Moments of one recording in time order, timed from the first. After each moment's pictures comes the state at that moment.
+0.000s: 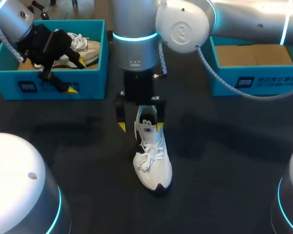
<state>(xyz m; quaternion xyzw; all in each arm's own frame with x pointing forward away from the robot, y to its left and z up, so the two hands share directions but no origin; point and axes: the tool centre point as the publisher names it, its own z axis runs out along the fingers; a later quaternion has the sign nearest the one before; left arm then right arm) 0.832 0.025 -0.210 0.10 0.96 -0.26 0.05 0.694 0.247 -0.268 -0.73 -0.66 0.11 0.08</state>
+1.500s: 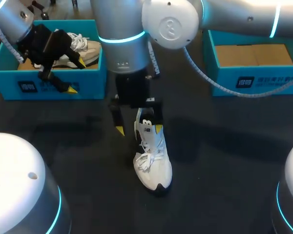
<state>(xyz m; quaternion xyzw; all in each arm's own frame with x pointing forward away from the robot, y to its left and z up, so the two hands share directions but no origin) 0.832 0.025 -0.210 0.10 0.96 -0.26 0.05 0.668 0.245 -0.252 -0.74 -0.66 0.14 0.05</state>
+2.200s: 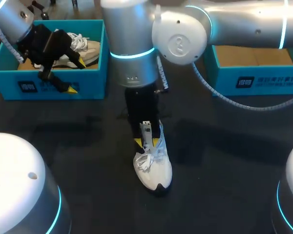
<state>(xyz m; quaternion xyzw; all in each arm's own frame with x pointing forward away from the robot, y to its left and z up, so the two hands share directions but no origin) 0.832 0.025 -0.210 0.10 0.96 -0.26 0.05 0.659 0.229 -0.288 -0.75 -0.65 0.15 0.06</state>
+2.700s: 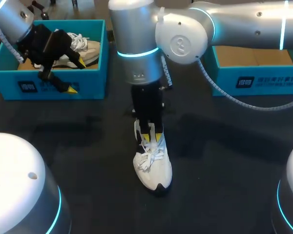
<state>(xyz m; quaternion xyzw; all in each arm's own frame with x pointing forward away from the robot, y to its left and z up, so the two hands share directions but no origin) 0.832 0.025 -0.210 0.10 0.96 -0.26 0.05 0.690 0.213 -0.309 -0.74 -0.66 0.16 0.06</state>
